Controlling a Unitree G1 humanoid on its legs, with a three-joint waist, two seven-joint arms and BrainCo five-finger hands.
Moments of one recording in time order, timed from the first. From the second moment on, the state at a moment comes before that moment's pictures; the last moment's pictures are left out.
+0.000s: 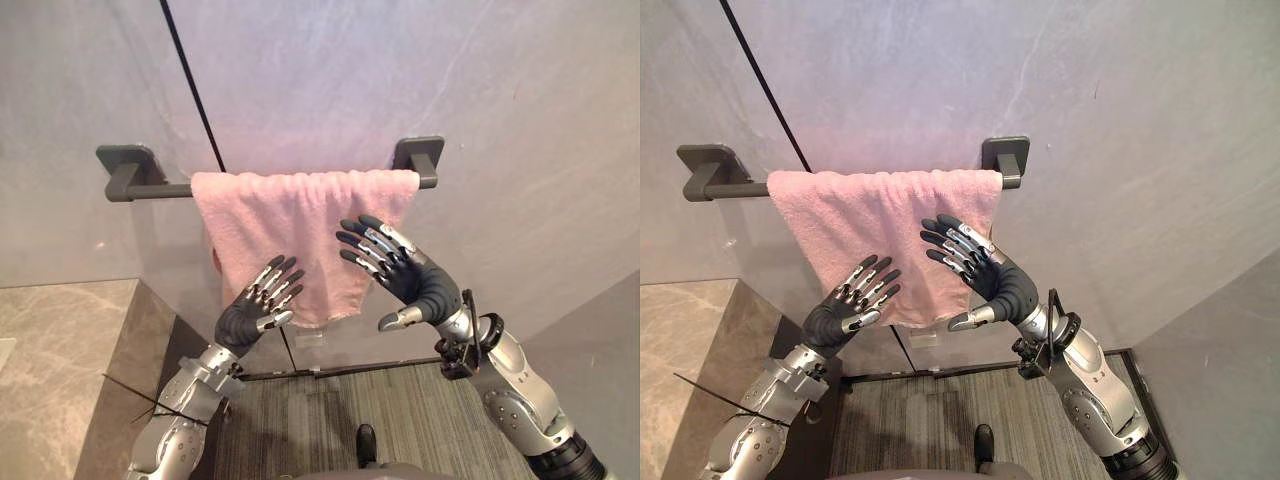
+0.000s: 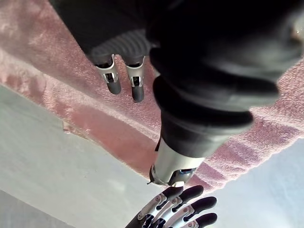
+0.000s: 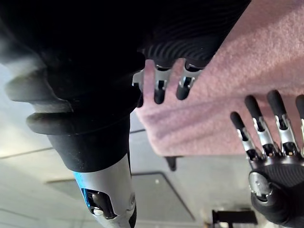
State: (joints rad) left arm 0.22 0.40 -0.12 -0.19 -0.85 -0.03 -0.44; right arm -0.04 -0.48 0.34 -0.42 0.73 -0.12 0.39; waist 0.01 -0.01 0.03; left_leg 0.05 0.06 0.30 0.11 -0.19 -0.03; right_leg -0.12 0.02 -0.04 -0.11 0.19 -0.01
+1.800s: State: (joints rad) left arm -0.11 0.39 -0.14 0.09 -0.70 -0.06 -0.30; right arm -0.25 -0.36 0.45 -0.13 0.52 -0.10 0.28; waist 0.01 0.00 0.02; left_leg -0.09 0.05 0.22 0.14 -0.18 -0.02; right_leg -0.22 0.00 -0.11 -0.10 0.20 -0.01
